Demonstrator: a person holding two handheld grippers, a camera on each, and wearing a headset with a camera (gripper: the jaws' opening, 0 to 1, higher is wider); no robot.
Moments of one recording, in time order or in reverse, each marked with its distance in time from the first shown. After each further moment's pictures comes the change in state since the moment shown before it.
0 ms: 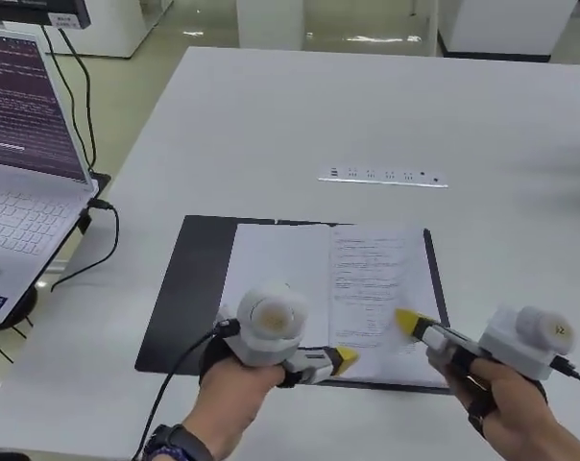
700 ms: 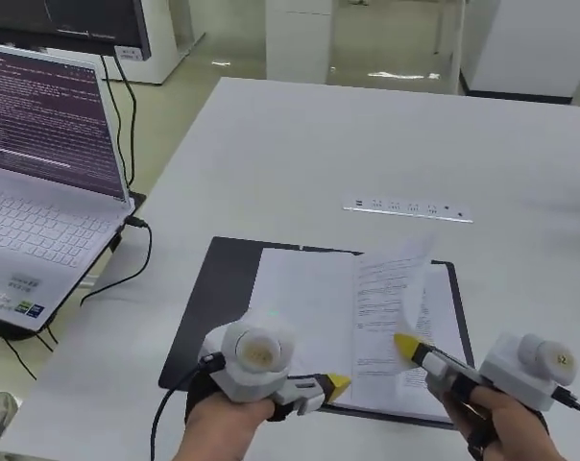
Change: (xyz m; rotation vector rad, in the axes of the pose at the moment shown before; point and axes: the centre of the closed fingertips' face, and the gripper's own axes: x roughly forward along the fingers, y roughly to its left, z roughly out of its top) left arm -0.046 0.026 -0.010 -0.048 -0.042 0.086; right arm 0.022 0.032 -0.009 0.008 0.014 0.040
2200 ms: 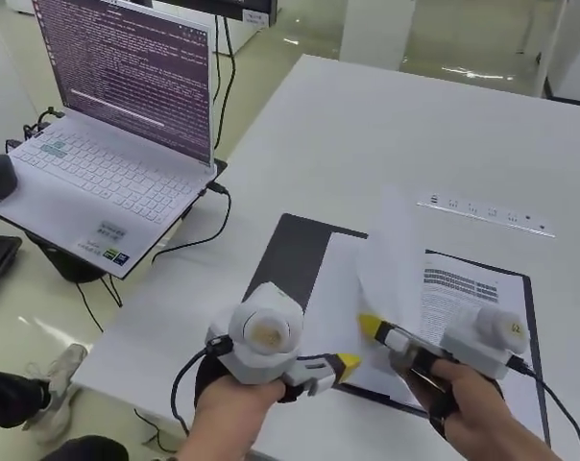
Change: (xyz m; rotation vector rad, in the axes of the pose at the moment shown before) left arm -0.053 0.058 -0.020 -0.130 -0.056 0.137; right arm 0.108 0.098 -0.068 -0.032 0.209 0.174
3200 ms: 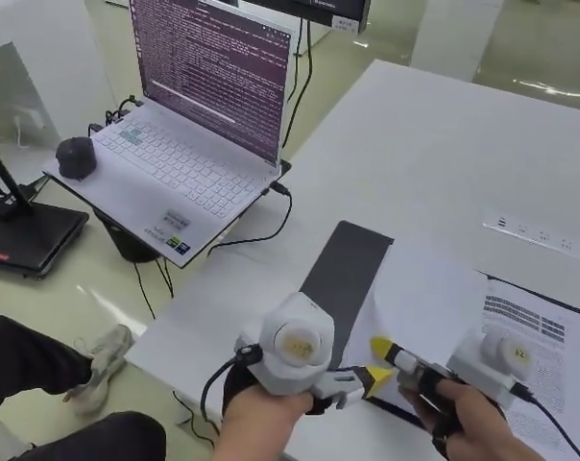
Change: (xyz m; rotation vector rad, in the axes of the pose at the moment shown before) left arm -0.017 0.023 -0.007 -0.069 -0.012 0.071; right arm 0.052 -0.024 -0.043 0.129 0.114 -0.069
